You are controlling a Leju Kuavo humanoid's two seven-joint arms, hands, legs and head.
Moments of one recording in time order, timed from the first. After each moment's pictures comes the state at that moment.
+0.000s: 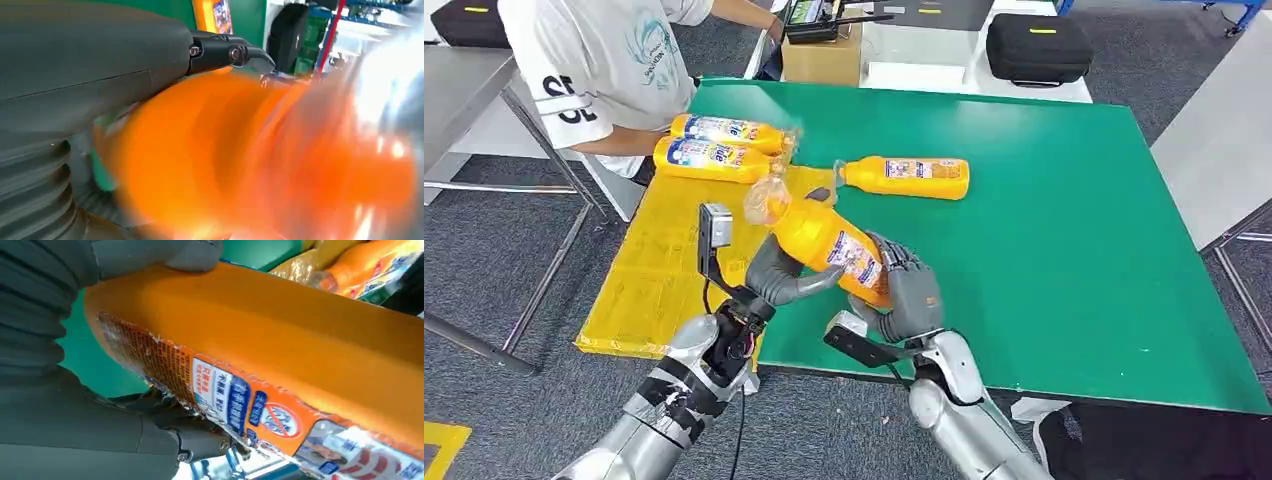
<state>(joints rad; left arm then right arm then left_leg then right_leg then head) -0.42 -0.14 -0.45 -1.07 0.46 -0.19 -0.18 -0.40 0.09 0.69 -0.93 0.92 -0.55 -0.18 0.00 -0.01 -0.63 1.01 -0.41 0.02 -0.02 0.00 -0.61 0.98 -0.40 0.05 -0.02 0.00</state>
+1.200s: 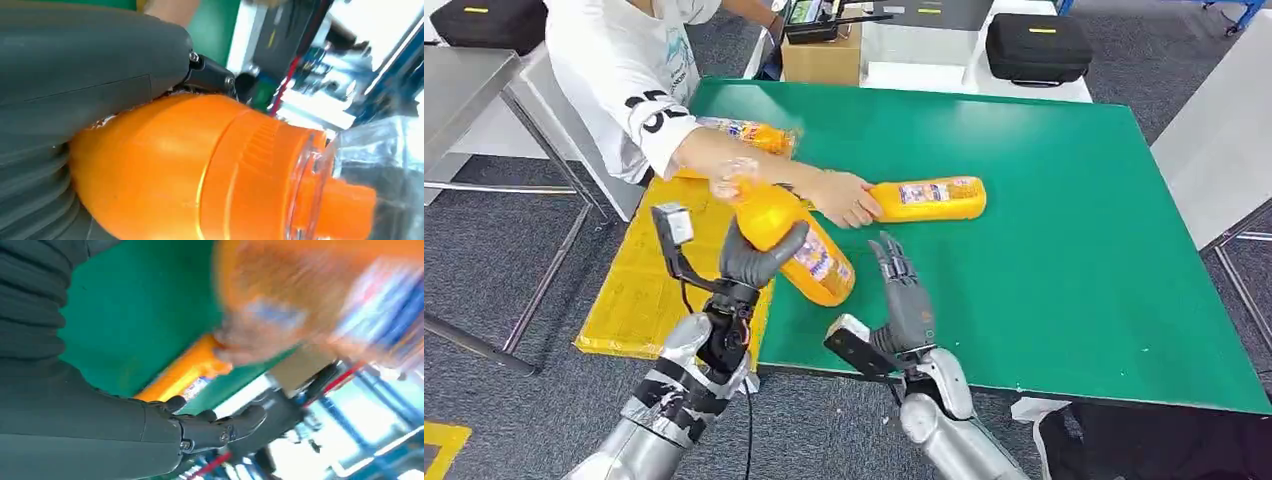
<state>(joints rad) -0.40 -0.17 -0.36 -1.14 0.50 0.02 -0.32 -0.34 0.10 0.68 -0.97 0.71 -0.59 -0.19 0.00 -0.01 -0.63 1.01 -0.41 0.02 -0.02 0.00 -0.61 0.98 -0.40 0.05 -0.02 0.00</state>
